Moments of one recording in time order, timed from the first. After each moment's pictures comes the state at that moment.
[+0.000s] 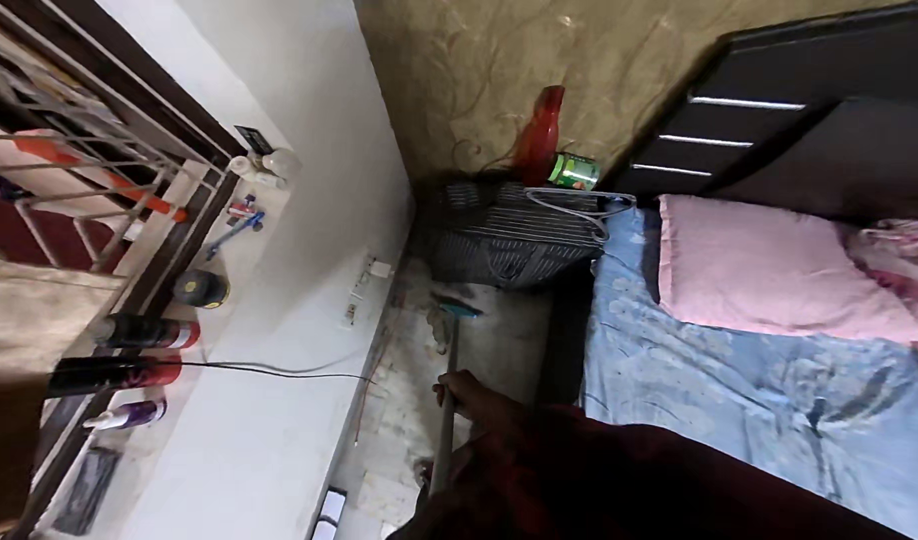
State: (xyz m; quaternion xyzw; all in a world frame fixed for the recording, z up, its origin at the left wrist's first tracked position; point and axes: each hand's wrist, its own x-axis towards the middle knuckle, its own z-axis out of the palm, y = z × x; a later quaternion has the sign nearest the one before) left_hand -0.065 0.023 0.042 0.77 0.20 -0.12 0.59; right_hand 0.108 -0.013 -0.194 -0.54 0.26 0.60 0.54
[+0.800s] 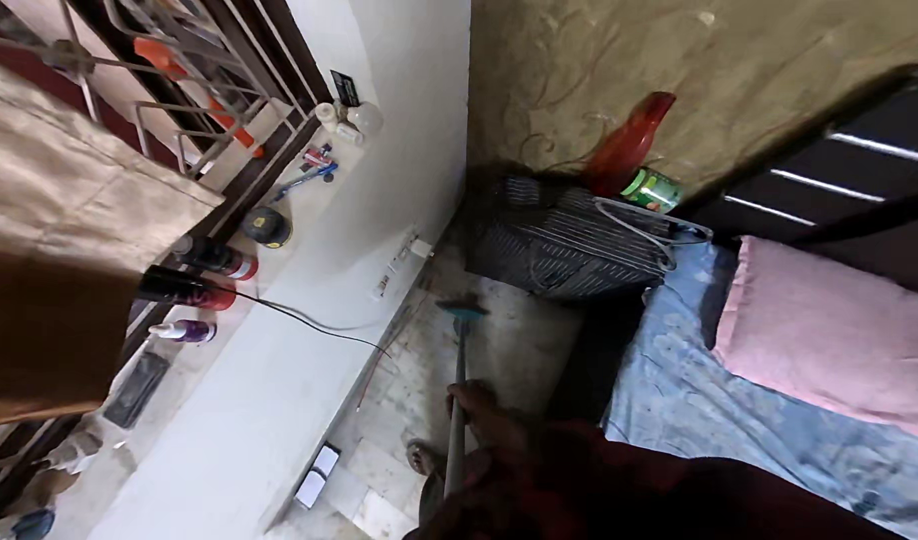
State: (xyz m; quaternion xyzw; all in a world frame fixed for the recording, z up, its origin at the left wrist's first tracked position) left_hand -0.103 0.019 0.015 0.72 0.29 -0.06 0.62; right_hand 0.064 0.009 -0.193 -0.63 0.18 0.63 0.43
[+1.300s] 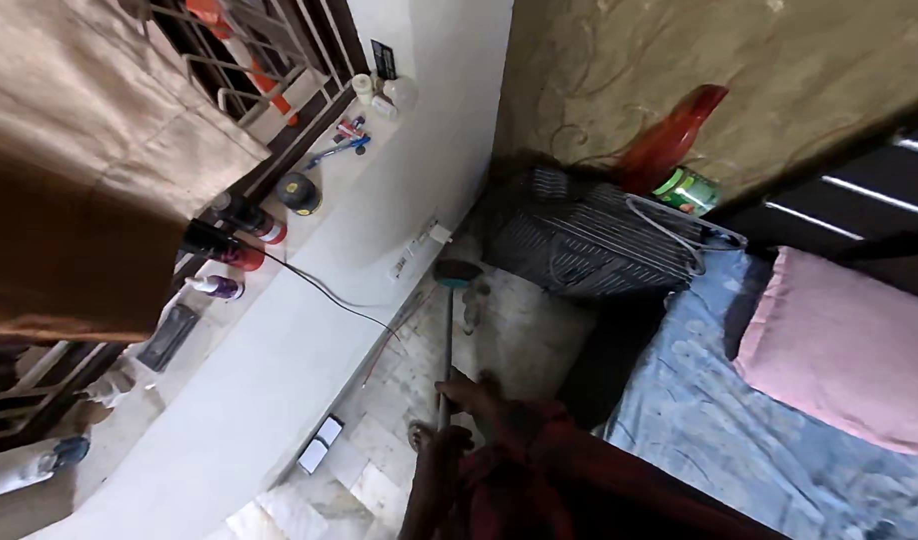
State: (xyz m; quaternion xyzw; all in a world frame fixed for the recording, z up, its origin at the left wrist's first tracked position) left_hand -0.130 0.018 -0.149 0.69 0.37 -0.05 0.62; right_hand 0.026 0.026 -0.259 -0.61 0.03 0.72 0.32
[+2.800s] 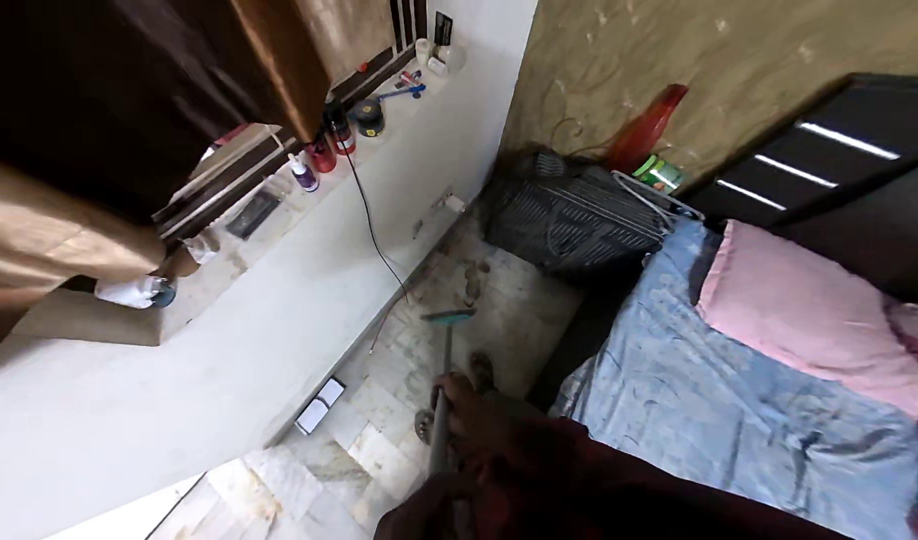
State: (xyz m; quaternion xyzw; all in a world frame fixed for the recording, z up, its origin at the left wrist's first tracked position) left_hand -0.383 -0.073 0.041 0.73 0.30 0.04 0.62; right_hand -0.212 -0.061 -0.151 -0.61 0.20 0.59 0.49
